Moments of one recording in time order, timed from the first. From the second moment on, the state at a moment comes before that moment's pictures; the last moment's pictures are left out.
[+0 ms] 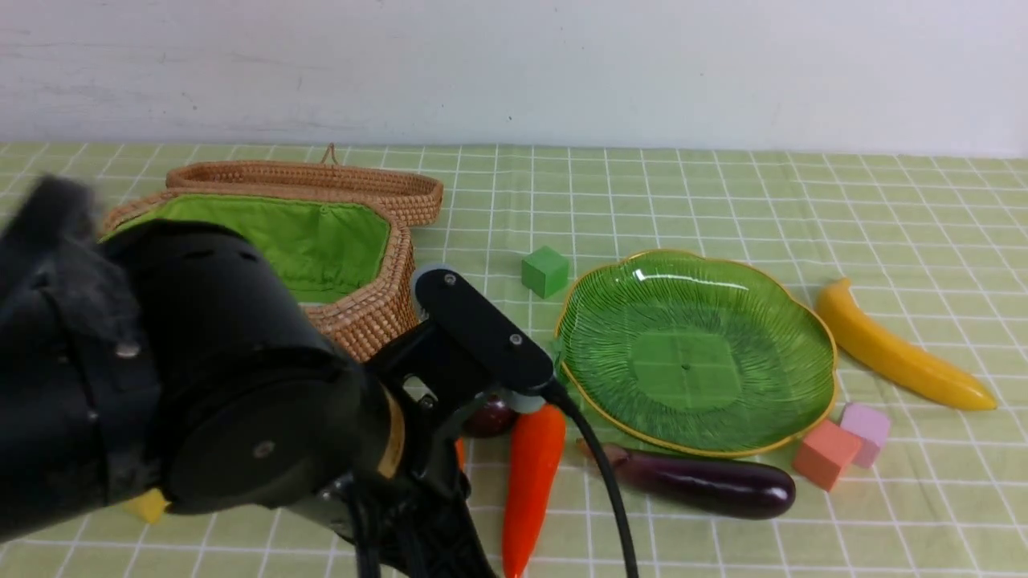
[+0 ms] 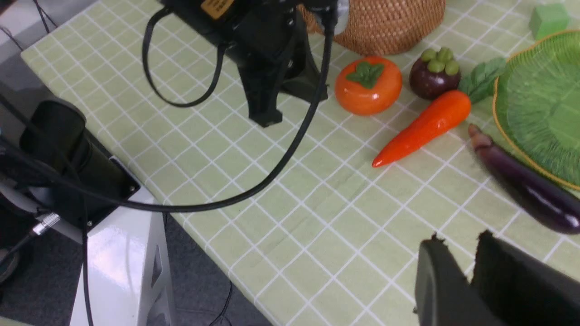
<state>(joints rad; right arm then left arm) 0.33 0.59 -1.07 0.55 1.26 -0.32 -0.85 1.39 -1.02 0.21 0.82 -0.15</state>
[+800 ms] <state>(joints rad) 0.33 0.59 -1.07 0.49 1.27 -0.29 -0.74 1.68 -1.02 0.37 0.59 -0.18</state>
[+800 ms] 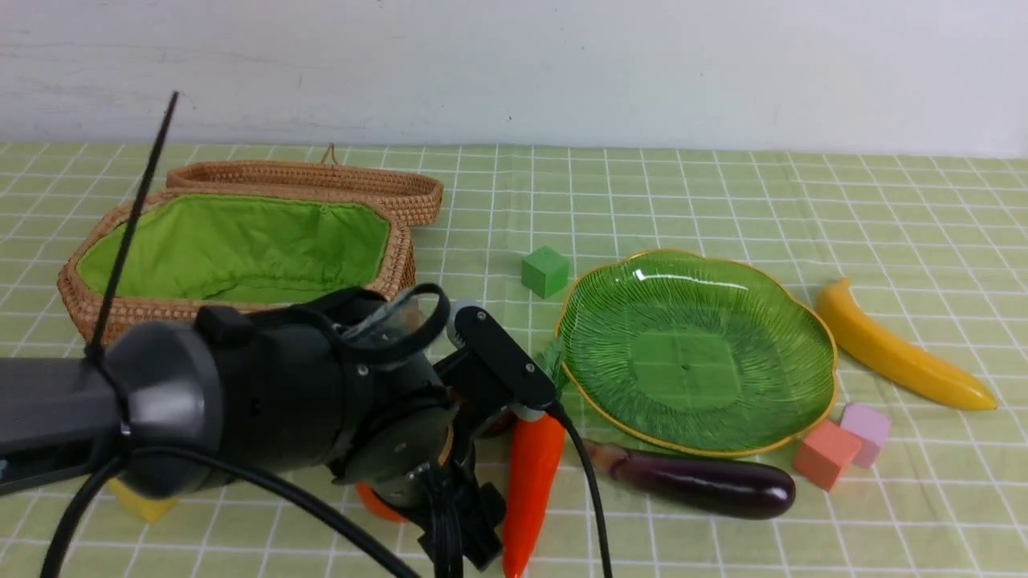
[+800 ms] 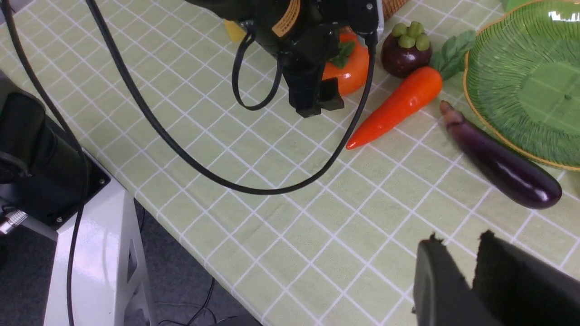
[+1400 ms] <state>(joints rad) 0.33 0.59 -1.07 0.49 1.27 -0.29 -0.74 1.72 -1.02 0.54 0.58 -0.36</state>
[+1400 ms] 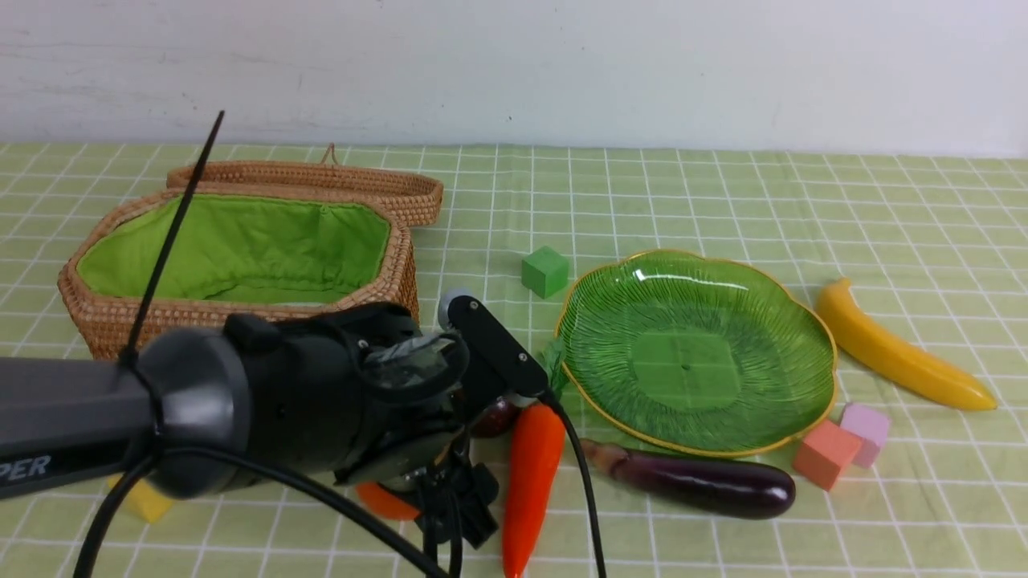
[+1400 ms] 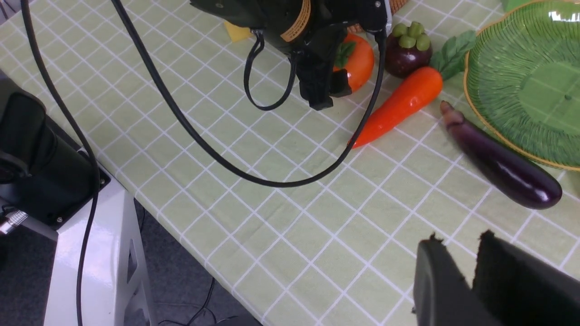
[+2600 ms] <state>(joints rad) 0.33 0.58 -1.07 0.49 1.27 -0.29 -0.74 1.61 -1.03 0.35 0.75 -0.36</state>
